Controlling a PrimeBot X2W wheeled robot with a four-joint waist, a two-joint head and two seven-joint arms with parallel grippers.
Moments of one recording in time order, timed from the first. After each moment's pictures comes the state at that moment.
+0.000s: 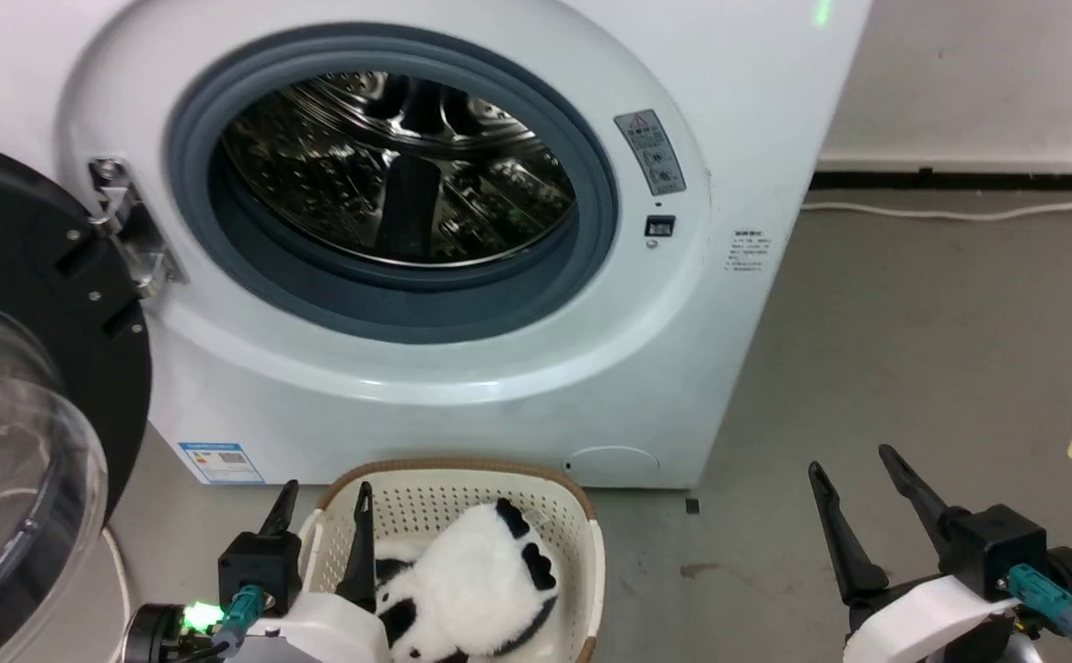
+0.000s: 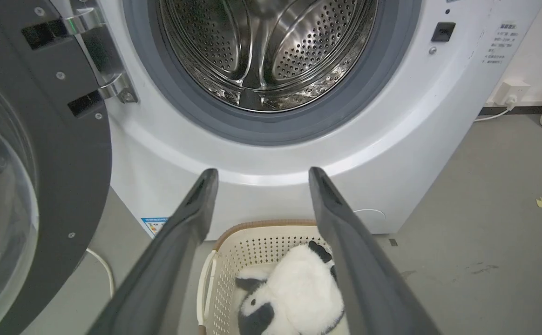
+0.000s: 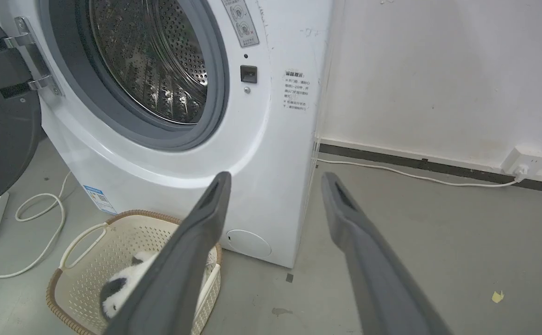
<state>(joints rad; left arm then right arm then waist) 0.01 0.05 -0.05 0.07 -0.02 0.01 -0.04 0.01 -0.05 0.00 0.01 0.03 0.13 -0.04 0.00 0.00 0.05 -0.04</state>
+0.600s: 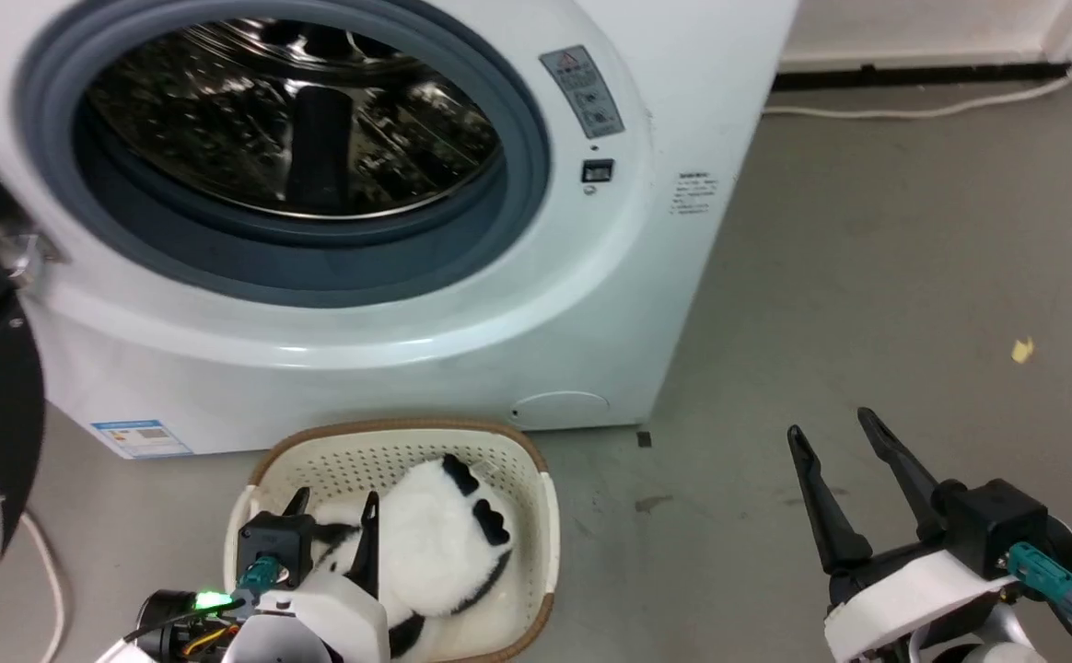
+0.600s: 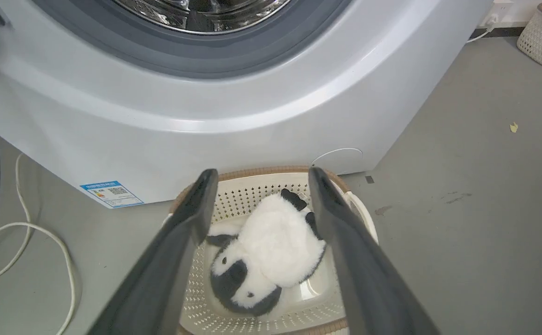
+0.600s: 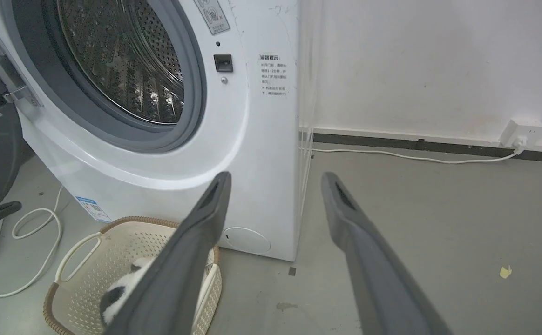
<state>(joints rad) -0.07 0.09 -0.08 0.22 -0.05 0.00 0.00 -0.04 -0.05 0.05 0.00 0.10 0.13 -0.08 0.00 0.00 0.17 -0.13</state>
